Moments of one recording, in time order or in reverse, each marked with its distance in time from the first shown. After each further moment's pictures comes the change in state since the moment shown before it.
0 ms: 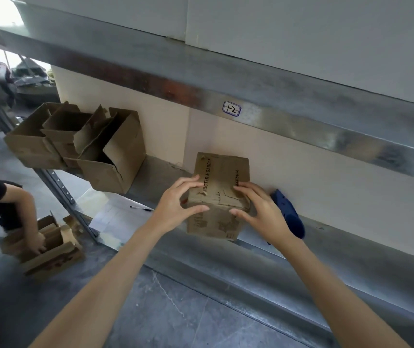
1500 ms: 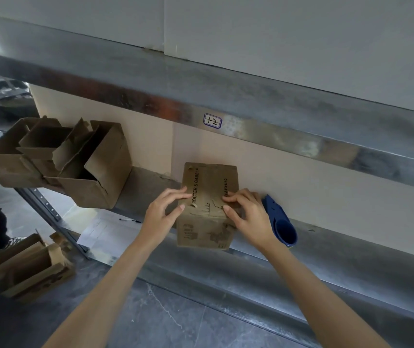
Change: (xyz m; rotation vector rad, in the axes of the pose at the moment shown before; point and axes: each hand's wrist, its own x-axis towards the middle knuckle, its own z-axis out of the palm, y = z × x) left_hand 0.005 -0.008 0.003 -0.082 0.051 -0.071; right_hand 0.009 0.002 0.011 0.093 0.177 0.075
